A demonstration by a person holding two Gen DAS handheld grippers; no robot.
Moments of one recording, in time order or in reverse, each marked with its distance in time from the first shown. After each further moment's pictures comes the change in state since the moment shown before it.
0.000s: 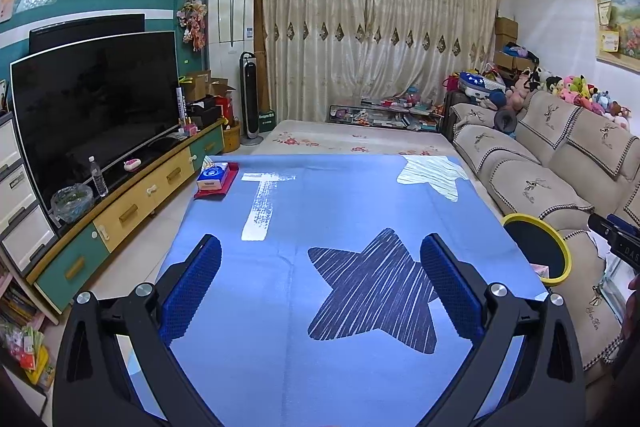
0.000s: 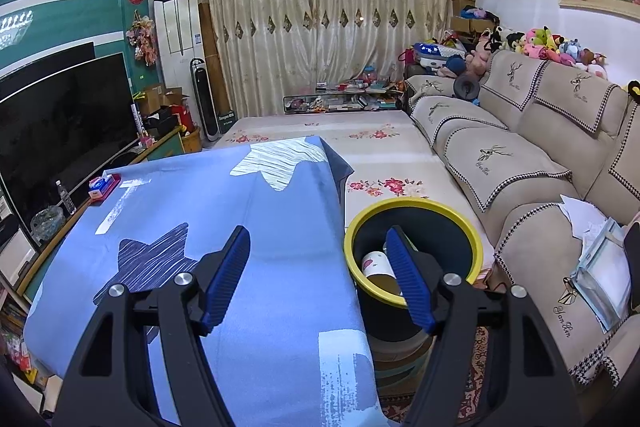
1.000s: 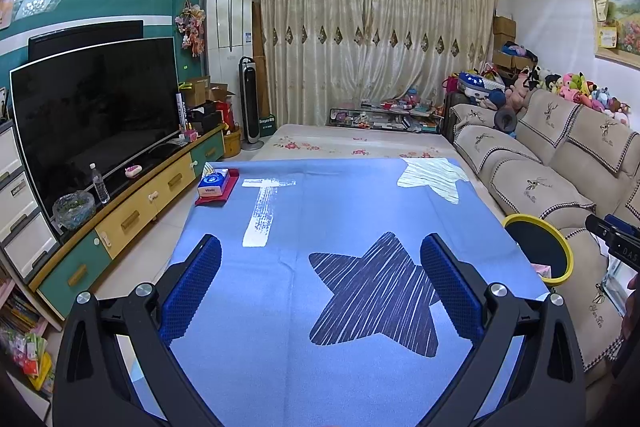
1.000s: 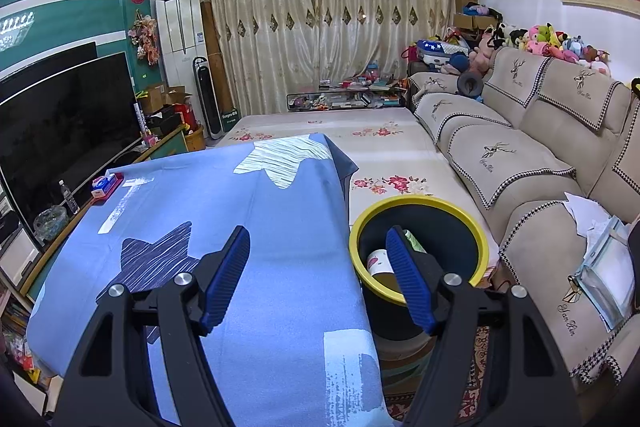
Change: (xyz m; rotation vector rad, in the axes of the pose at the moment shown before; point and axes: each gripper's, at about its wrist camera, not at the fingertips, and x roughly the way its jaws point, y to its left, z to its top) left arm 0.001 -0.007 0.003 0.016 -0.013 0.007; right arm 0.008 0.001 0.001 0.002 0.010 0.010
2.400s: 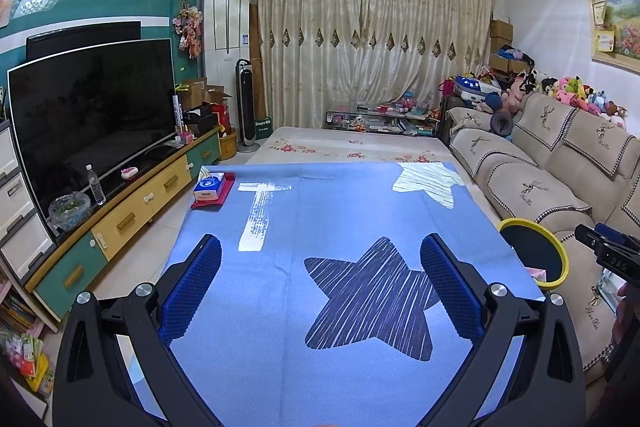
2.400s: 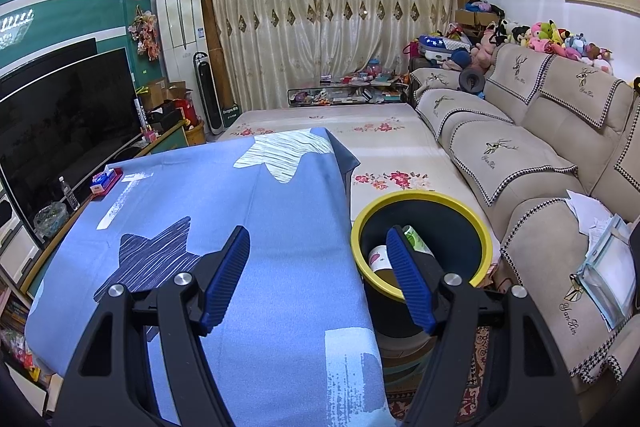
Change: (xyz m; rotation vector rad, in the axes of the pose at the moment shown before) left arm -0.001 0.001 0.004 -0.008 -0.006 -0.018; right arm 0.004 0.004 -0.006 -0.001 0.009 0.003
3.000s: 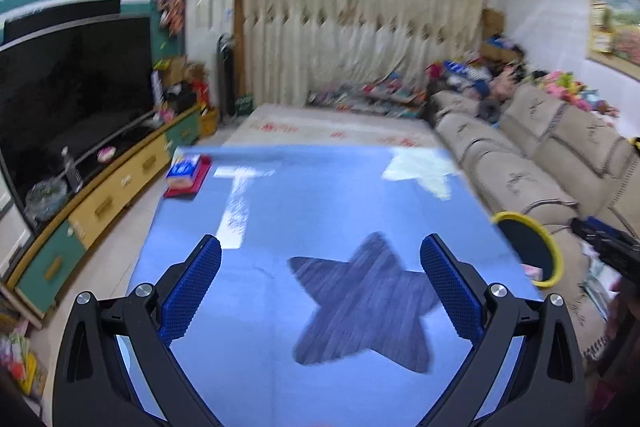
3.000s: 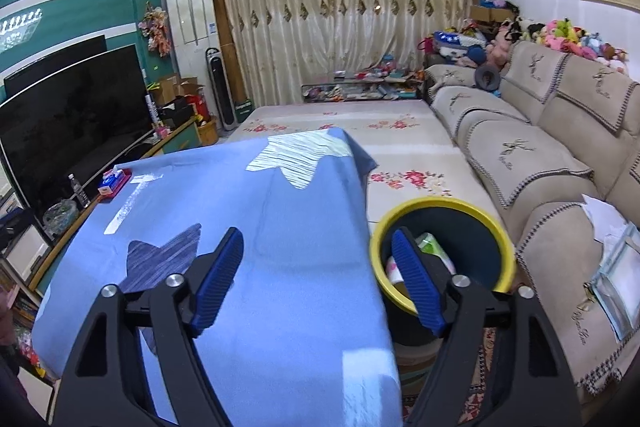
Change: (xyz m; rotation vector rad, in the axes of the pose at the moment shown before) left arm 0.068 0.016 0.016 -0.027 0.109 -0.059; right arm 0.036 0.011 0.013 -0.011 0.035 0.063
